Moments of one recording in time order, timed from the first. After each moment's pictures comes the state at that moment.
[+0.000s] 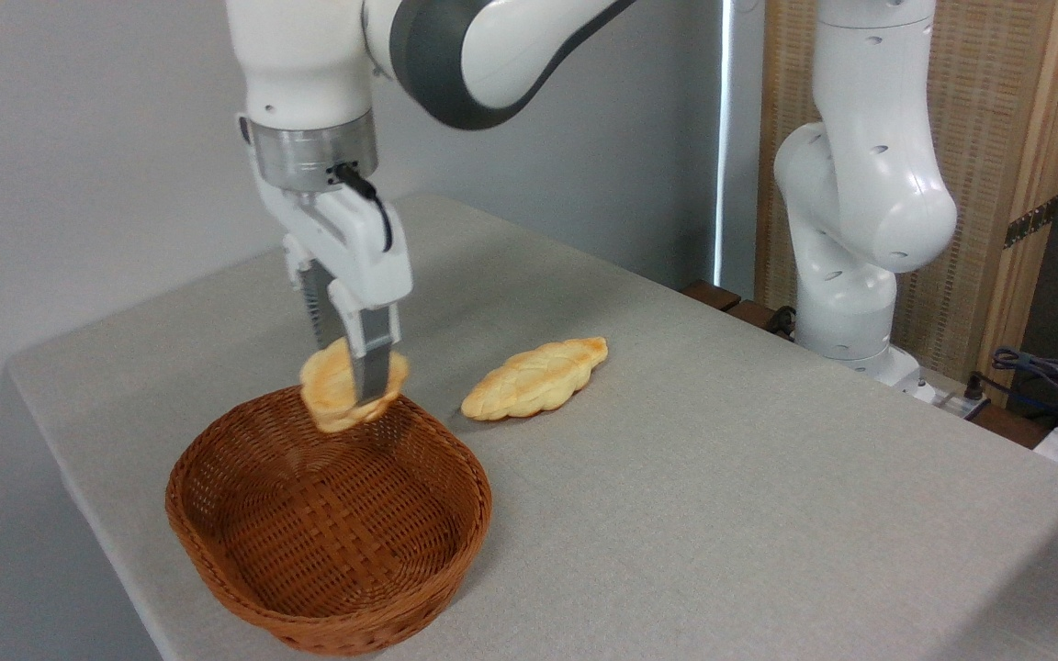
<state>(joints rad) -0.44 0.03 0.28 -1.80 -0.13 1.93 0.70</state>
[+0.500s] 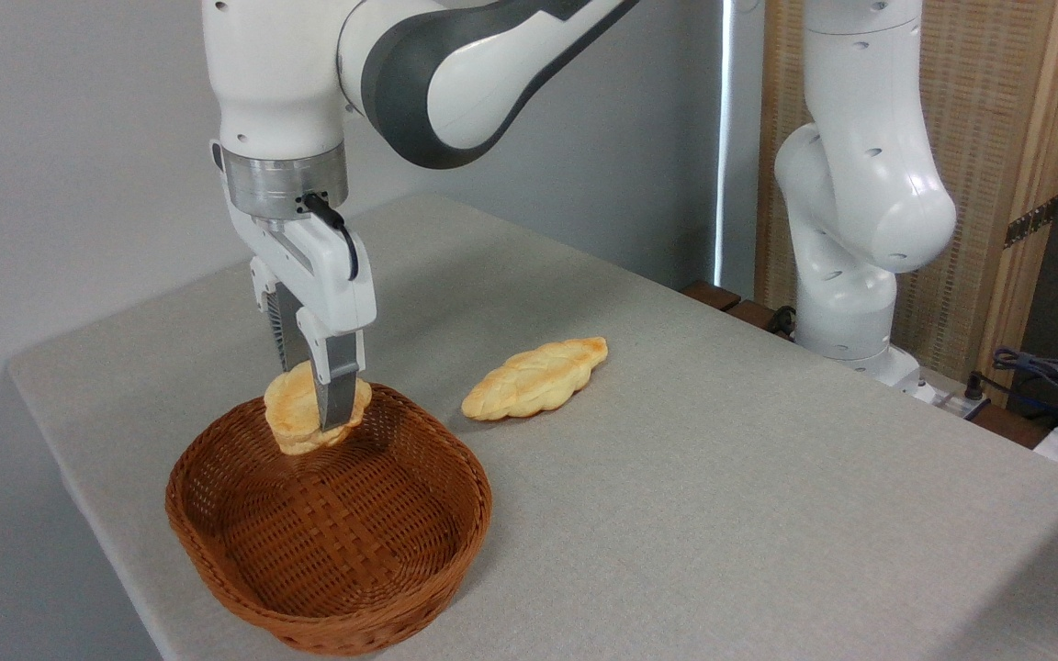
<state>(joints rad) -0.45 0.09 0.27 -1.79 -0.15 2.02 0.70</state>
